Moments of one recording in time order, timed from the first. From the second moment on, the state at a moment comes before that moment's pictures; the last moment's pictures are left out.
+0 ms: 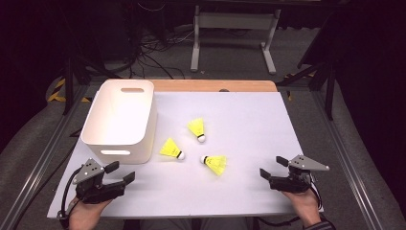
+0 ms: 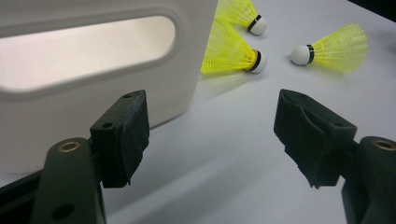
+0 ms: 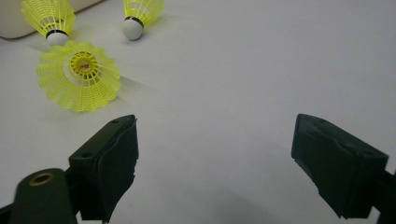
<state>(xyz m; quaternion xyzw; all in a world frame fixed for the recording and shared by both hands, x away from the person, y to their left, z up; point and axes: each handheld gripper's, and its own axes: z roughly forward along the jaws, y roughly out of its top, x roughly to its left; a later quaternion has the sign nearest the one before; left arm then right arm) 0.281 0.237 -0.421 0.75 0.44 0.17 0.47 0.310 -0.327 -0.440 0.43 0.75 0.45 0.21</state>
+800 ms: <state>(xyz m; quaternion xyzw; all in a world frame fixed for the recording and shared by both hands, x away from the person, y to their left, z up) 0.284 0.221 -0.411 0.75 0.42 0.16 0.48 0.311 -0.327 -0.440 0.43 0.75 0.45 0.21</state>
